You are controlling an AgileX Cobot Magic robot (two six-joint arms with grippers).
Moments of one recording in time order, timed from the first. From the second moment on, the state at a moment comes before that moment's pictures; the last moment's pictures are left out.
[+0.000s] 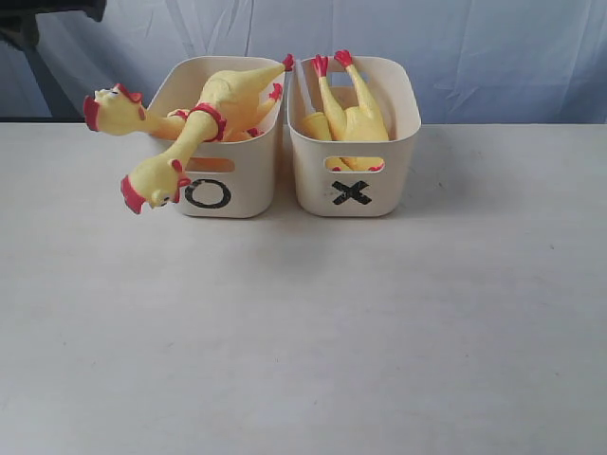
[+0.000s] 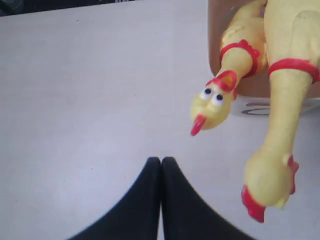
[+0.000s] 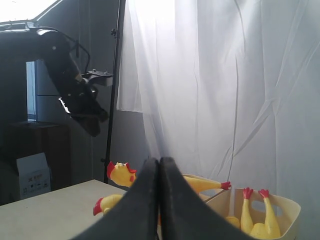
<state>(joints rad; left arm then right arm) -0.35 1.56 -1.65 0.33 1.22 -0.30 0.64 0.01 -0.22 1.75 0.08 -1.75</state>
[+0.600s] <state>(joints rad) -0.34 0.53 -0.85 0.30 0.81 -0.36 0.64 0.01 -0.22 1.75 0.08 -1.75</state>
